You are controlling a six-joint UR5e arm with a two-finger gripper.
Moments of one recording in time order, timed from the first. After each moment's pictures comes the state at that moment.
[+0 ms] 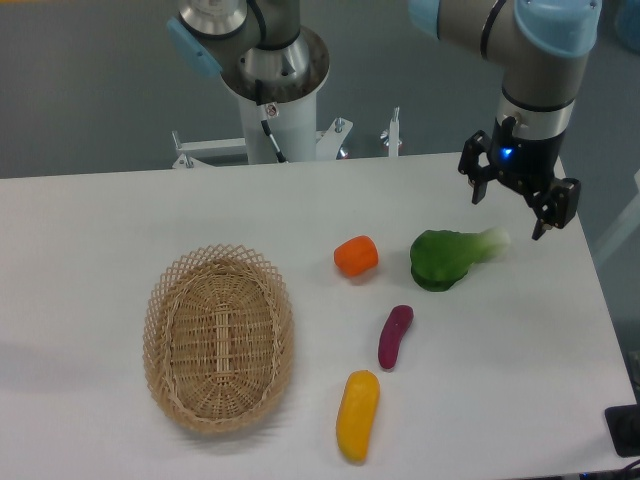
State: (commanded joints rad) arm 2.74 -1.80 -1.48 -1.23 1.51 1.56
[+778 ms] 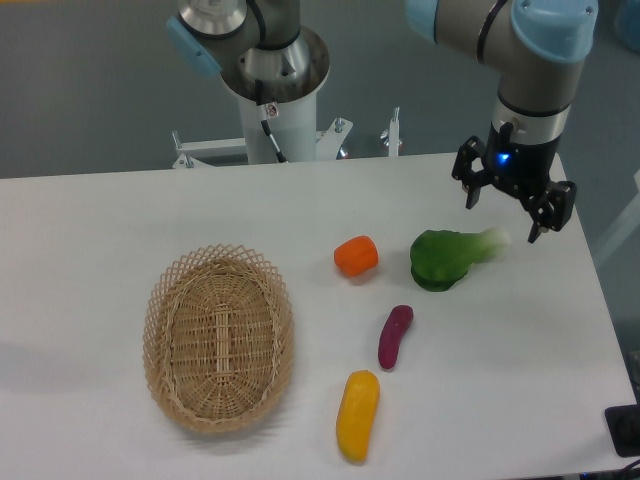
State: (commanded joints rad) arm 2.71 -1.81 -1.50 -1.23 1.50 1.37
